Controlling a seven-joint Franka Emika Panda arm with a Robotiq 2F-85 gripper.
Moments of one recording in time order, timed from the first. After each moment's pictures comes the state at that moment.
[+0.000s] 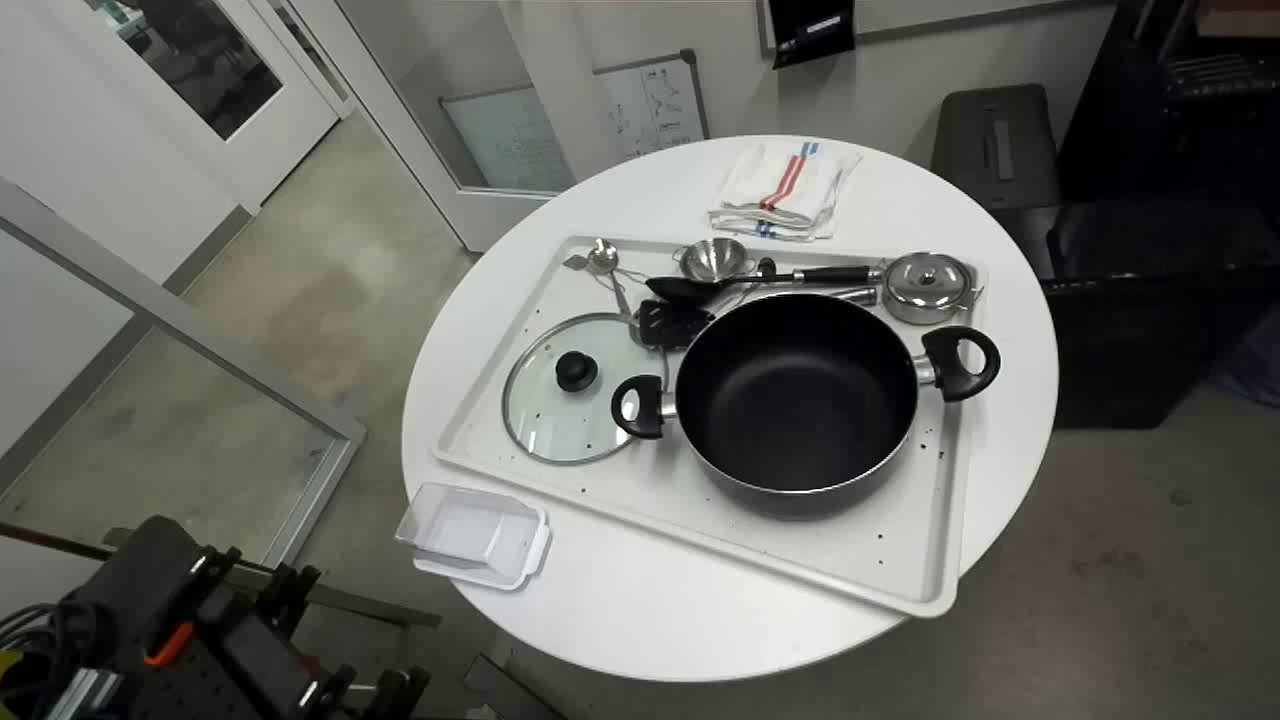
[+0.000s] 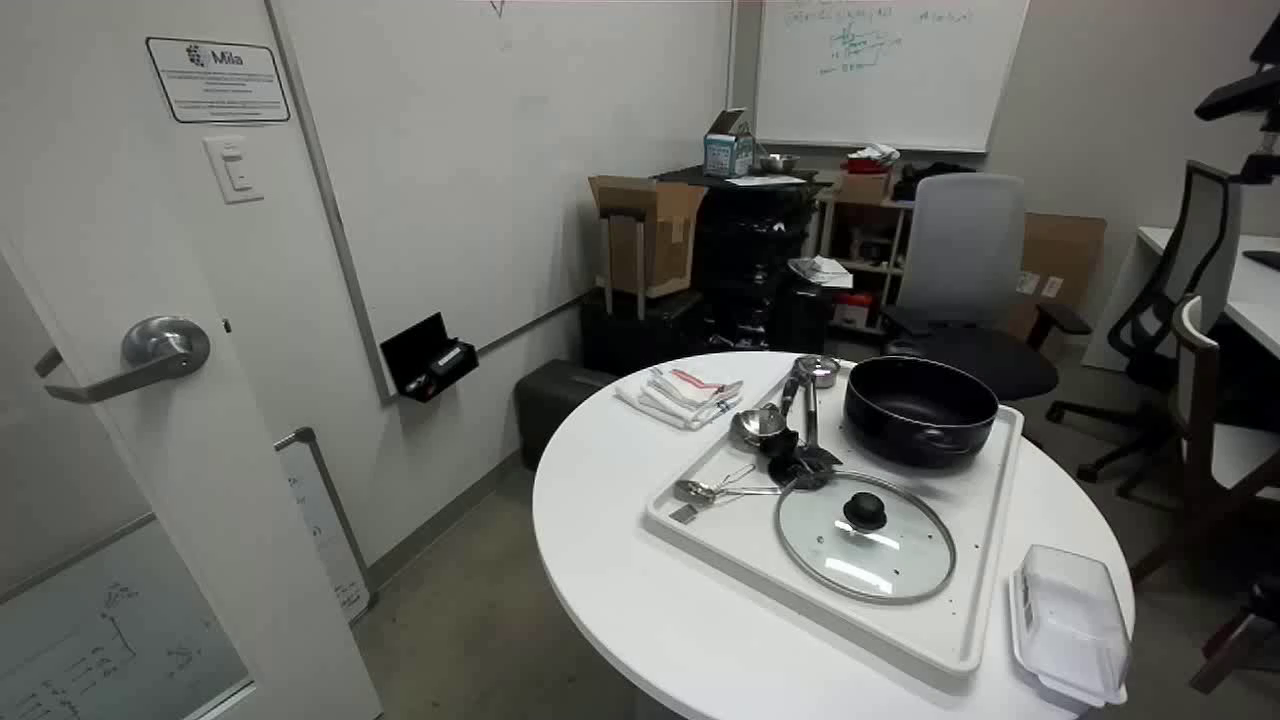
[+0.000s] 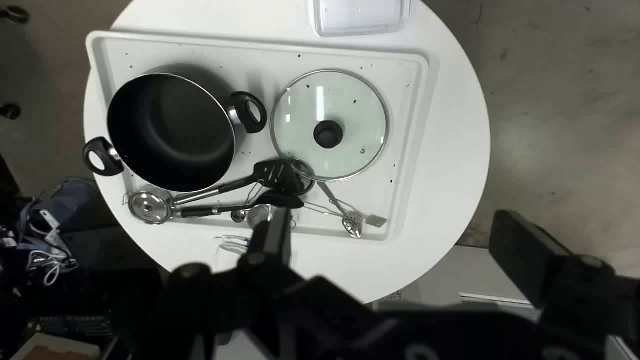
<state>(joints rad) 0.02 -0.69 -0.04 -2.43 -0.07 1.94 -0.19</state>
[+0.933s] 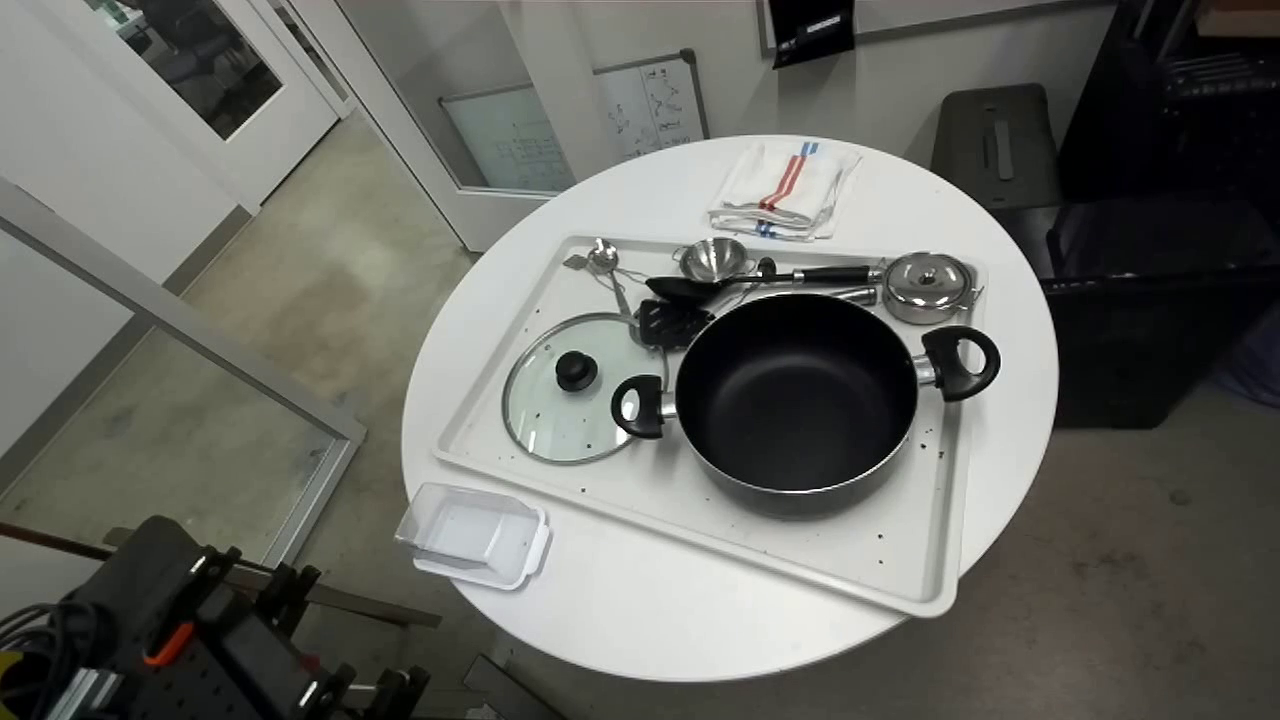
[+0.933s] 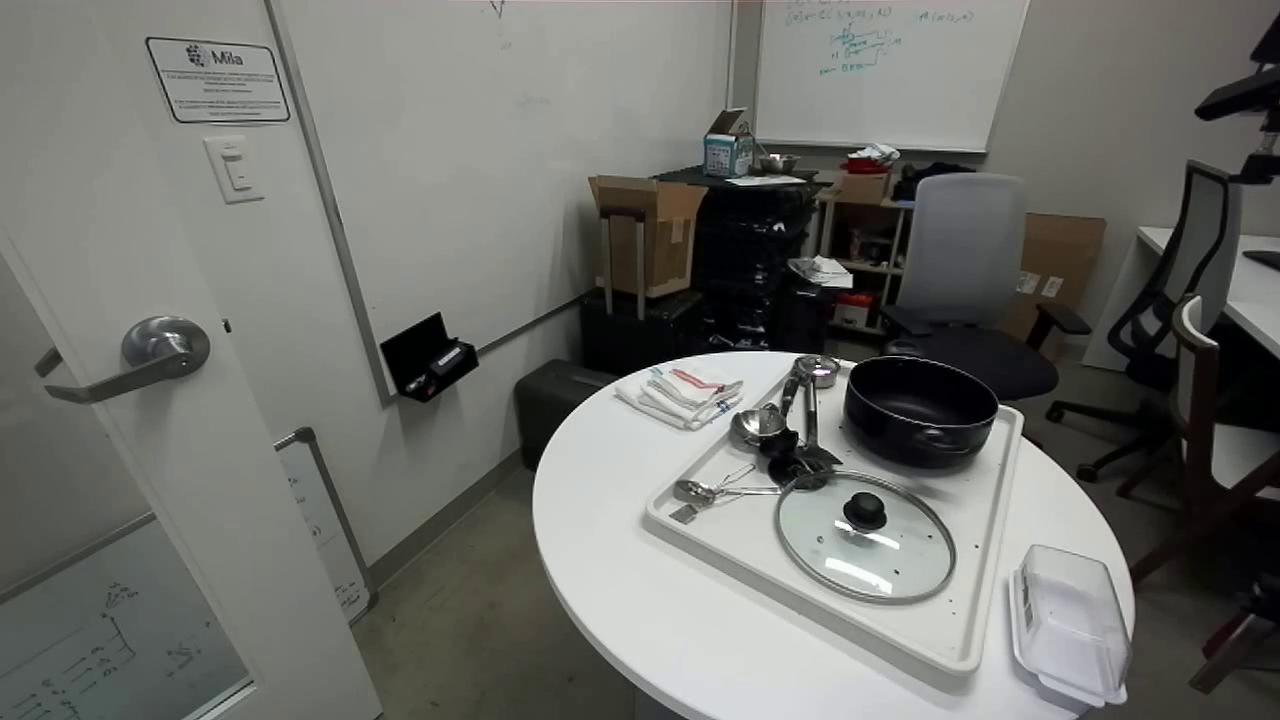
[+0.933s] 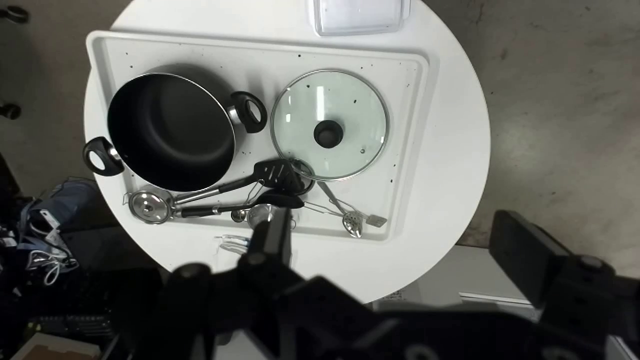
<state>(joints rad) 0.02 -0.69 -0.04 -2.43 -0.07 1.94 -0.19</state>
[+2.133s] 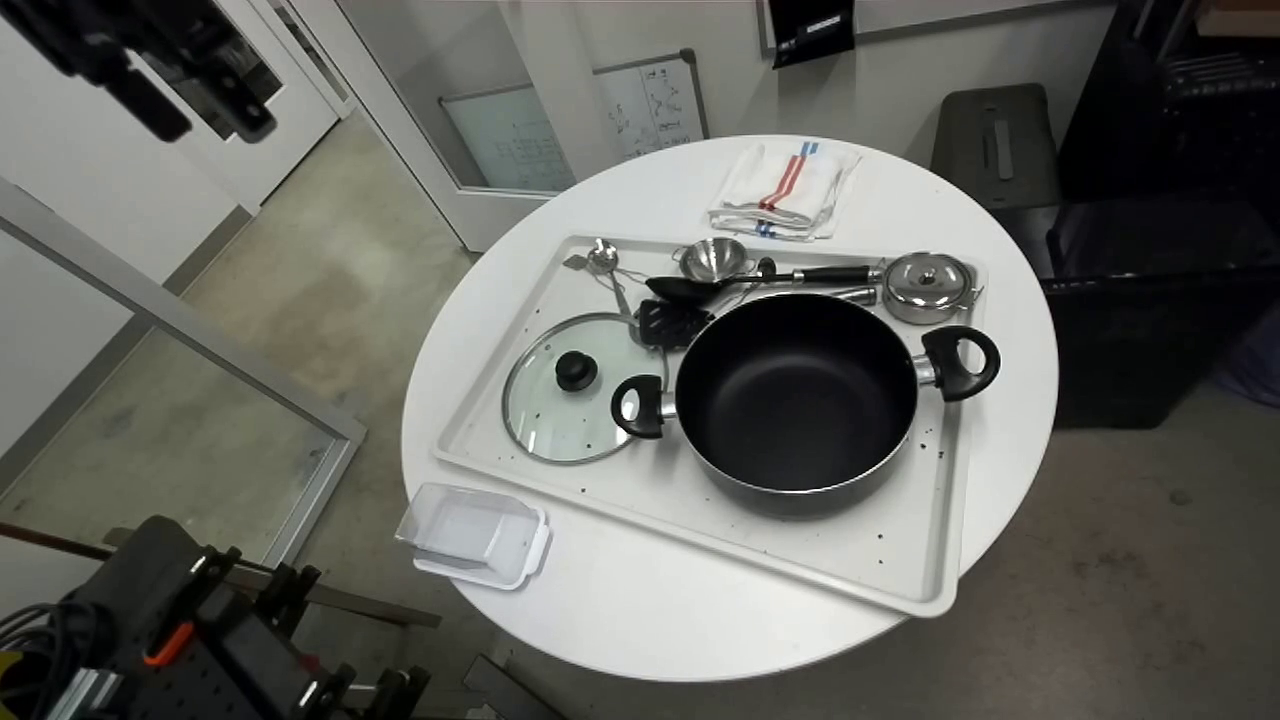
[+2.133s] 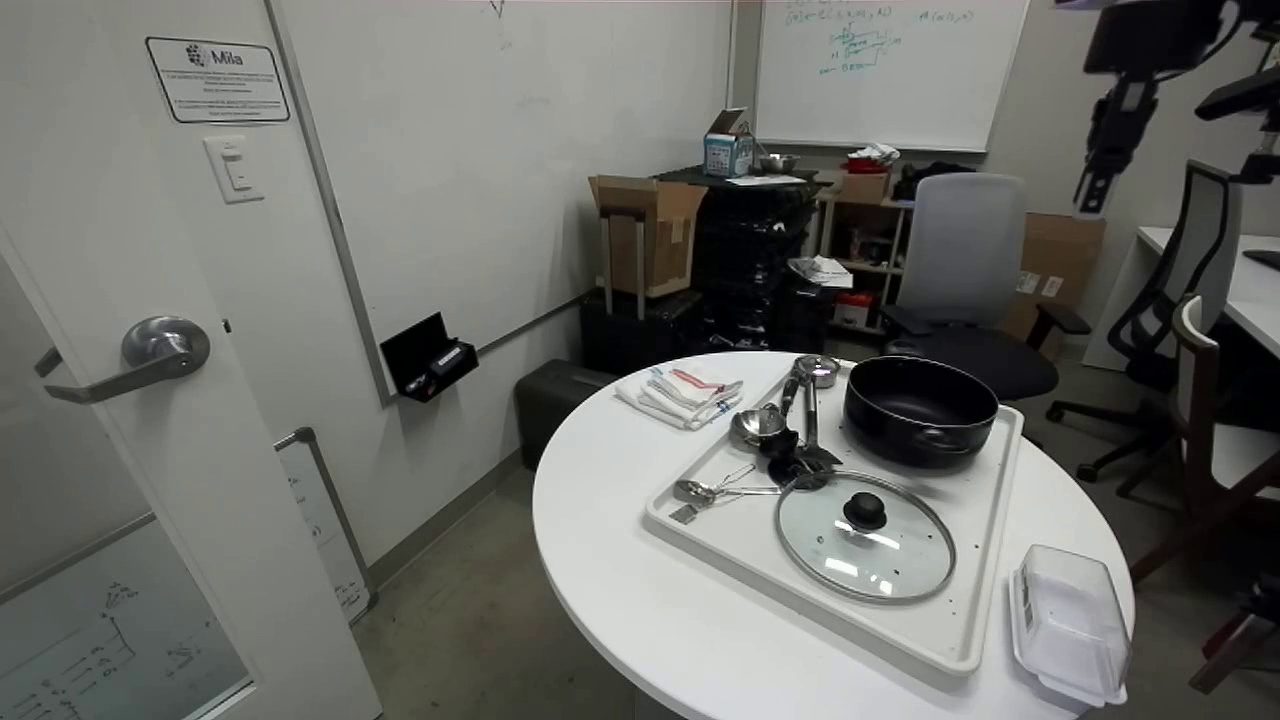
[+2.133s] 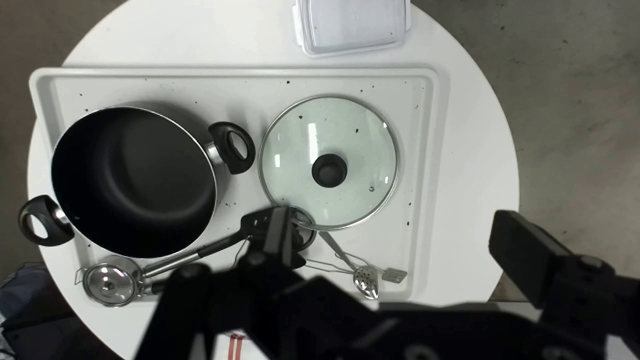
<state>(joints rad) 0.02 -0.21 -0.09 -2.28 -0.03 2.07 -0.20</state>
